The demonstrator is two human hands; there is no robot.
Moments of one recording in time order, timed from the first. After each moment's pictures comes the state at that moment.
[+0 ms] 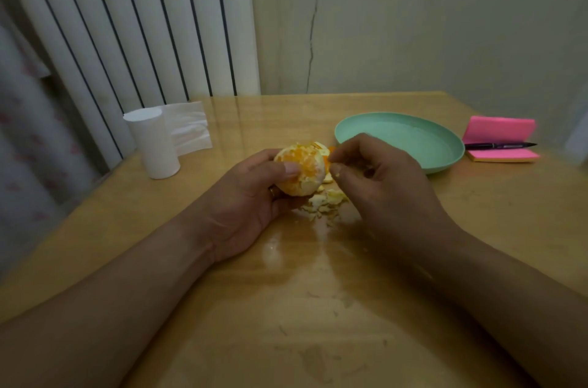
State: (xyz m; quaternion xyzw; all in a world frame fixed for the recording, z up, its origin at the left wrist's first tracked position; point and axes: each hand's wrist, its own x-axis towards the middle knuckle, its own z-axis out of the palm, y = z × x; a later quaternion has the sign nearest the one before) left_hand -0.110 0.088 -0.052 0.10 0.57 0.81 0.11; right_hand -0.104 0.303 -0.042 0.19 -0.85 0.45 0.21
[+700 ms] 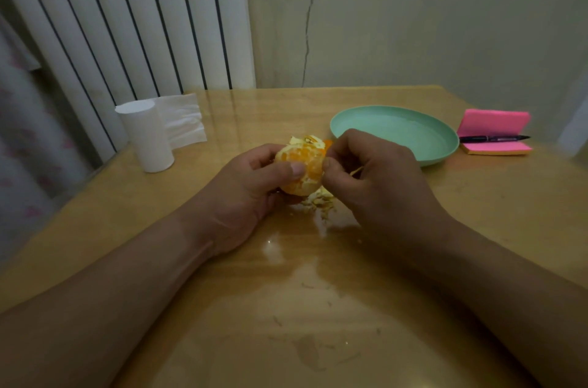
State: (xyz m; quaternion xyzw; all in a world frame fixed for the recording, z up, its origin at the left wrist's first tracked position) left_hand -0.105 0.091 -0.052 0.12 0.63 0.76 0.09; right_hand -0.099 0.301 -0.041 0.23 -0.86 0.39 0.23
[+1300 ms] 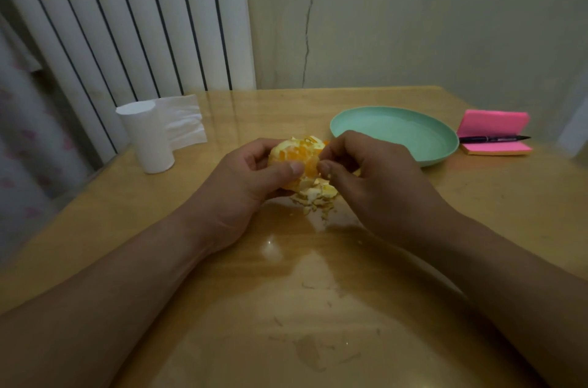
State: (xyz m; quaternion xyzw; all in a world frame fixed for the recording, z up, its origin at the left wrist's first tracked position) left_hand -0.105 0.089 -0.052 0.12 0.67 0.74 0.03; right_hand -0.105 0.306 -0.037 0.25 -0.88 0.34 0.21
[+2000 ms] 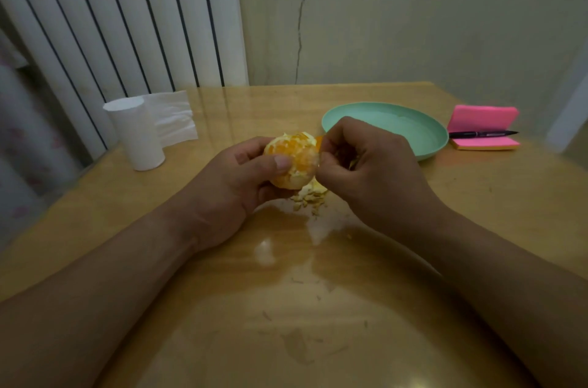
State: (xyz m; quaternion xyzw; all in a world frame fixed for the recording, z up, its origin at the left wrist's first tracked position) left_hand -0.107 0.088 -0.050 0.16 0.63 0.75 0.09; right_hand -0.102 0.308 -0.036 0.26 -0.84 0.39 0.27
